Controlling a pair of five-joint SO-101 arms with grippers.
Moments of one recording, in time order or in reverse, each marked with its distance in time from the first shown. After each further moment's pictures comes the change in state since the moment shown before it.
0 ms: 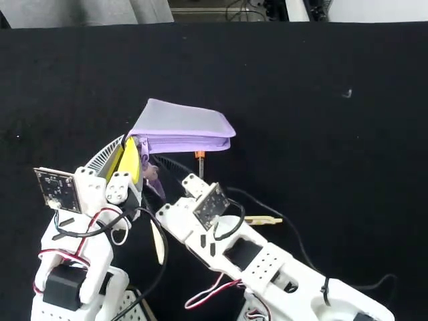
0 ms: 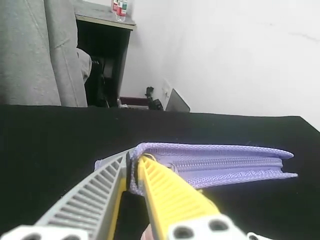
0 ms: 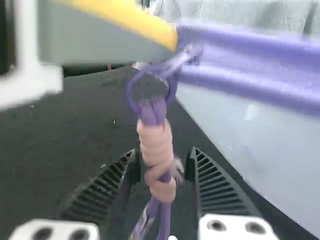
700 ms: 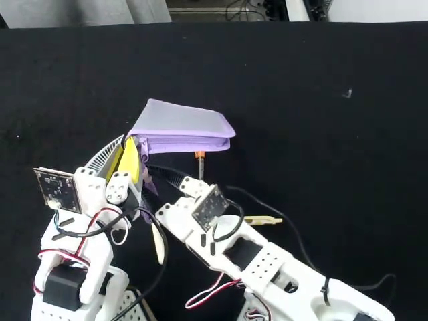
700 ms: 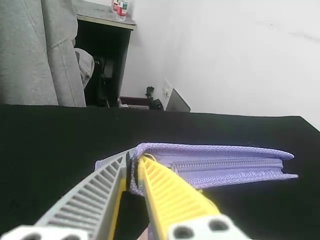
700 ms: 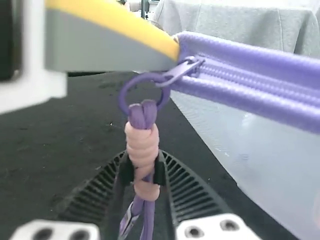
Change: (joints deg) left arm 0.0 0.0 0.0 0.0 0.0; right arm 0.2 0.0 -0.3 0.0 2.2
